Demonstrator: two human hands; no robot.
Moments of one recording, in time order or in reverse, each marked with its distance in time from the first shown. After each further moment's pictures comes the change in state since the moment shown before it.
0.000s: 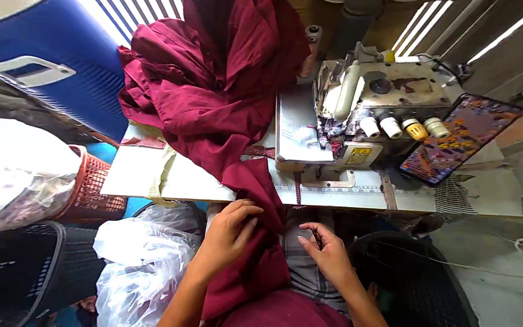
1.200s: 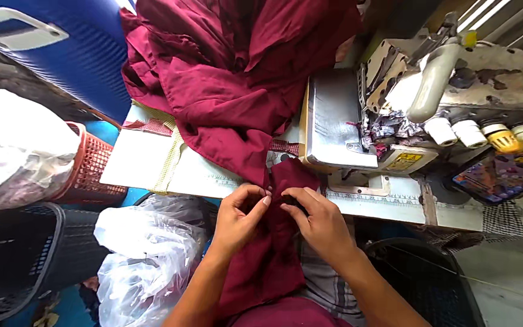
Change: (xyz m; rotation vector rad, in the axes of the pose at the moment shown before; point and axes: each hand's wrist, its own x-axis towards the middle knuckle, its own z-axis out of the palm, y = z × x) left_hand 0.026 -0.018 0.000 -0.577 0.290 -0.264; right_hand 0.090 -0.085 0.040 -0.396 -0.026 -0.474
